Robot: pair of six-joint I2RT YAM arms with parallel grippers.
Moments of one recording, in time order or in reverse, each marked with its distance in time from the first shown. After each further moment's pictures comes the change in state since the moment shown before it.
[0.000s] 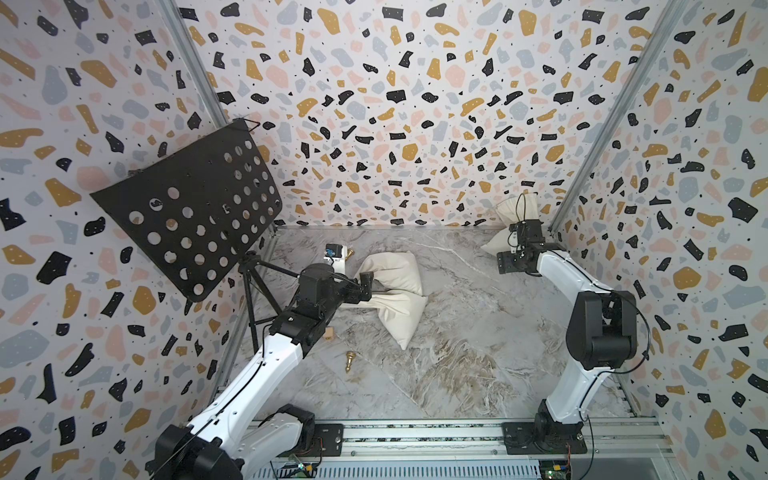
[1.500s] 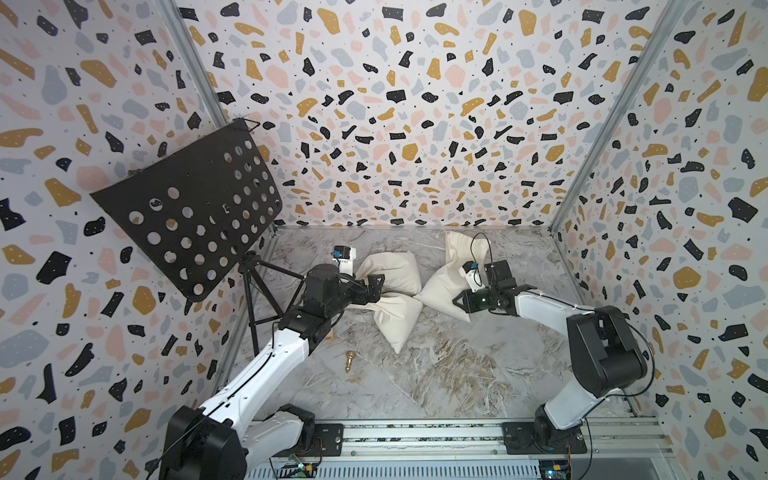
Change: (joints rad) left arm -0.003 0.053 -0.052 0.110 0.156 -0.085; right arm 0.294 -0.264 -0.614 0.363 -0.544 0.147
